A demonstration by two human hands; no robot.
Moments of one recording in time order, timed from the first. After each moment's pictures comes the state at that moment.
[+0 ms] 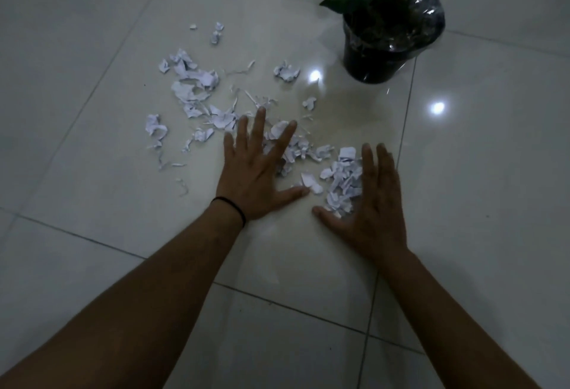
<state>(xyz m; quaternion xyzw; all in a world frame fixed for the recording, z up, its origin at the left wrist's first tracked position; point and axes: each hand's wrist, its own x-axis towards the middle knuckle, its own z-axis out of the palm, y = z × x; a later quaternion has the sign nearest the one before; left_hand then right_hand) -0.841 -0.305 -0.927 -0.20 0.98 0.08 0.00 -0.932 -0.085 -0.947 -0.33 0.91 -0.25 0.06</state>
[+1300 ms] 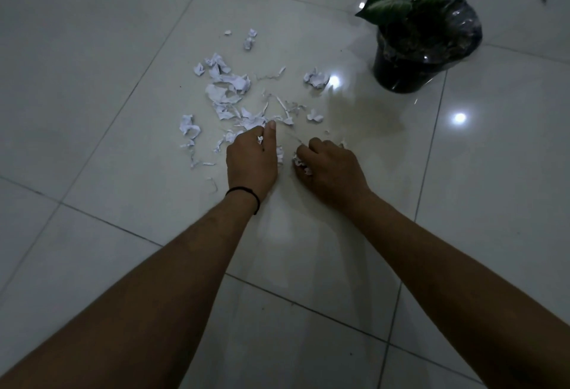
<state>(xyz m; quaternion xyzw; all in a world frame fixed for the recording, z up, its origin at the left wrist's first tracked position) -0.846 -0.336 -0.915 -0.44 0.81 0.31 -0.22 -0.951 -0.214 -0.953 -0.56 0.81 -0.16 -0.07</state>
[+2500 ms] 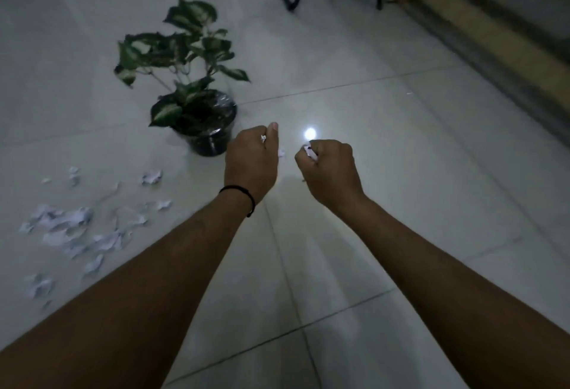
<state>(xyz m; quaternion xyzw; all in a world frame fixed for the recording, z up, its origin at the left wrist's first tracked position) -0.975 -0.151 -0.769 -0.04 0.87 0.45 -0.17 -0.972 -0.007 -0.770 -0.10 0.90 -0.41 -0.09</state>
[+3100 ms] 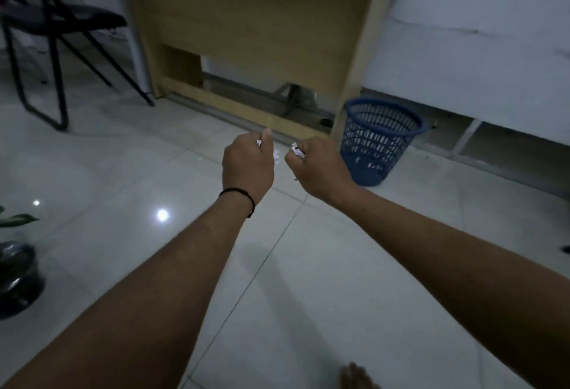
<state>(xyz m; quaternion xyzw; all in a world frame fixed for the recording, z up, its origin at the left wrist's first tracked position) -0.857 0.119 -0.550 0.29 0.79 0.54 -0.09 -0.776 0.230 -0.538 0.15 0.91 -0.25 -0.29</state>
